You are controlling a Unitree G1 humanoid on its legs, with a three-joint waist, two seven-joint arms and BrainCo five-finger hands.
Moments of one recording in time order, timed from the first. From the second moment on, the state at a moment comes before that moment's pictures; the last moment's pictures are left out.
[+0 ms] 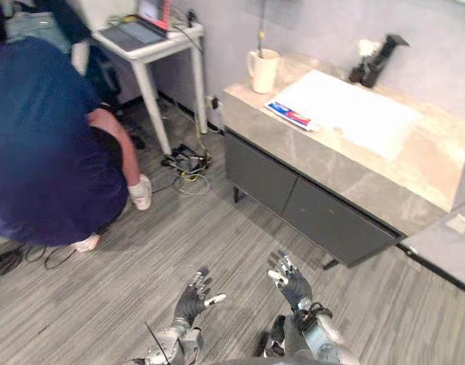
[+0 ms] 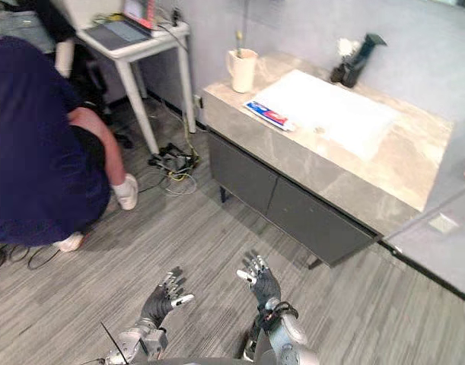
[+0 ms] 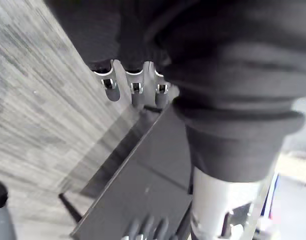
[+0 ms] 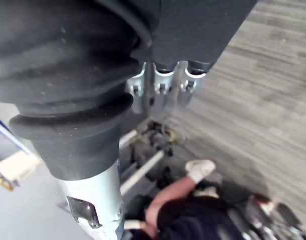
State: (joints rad) left arm 0.34 0.15 -0.28 0.30 -0.29 -0.16 -0.21; right arm 0.22 -0.13 0.29 0.40 0.60 -0.14 0.31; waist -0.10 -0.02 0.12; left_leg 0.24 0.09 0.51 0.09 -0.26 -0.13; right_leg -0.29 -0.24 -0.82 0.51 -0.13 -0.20
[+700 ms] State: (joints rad) left arm 0.39 0.08 -0.20 0.26 -0.27 -0.19 -0.21; right arm 0.27 -0.10 0.01 0.41 0.50 -0.19 0.17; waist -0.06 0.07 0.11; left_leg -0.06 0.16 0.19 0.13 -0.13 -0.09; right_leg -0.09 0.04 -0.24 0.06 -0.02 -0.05
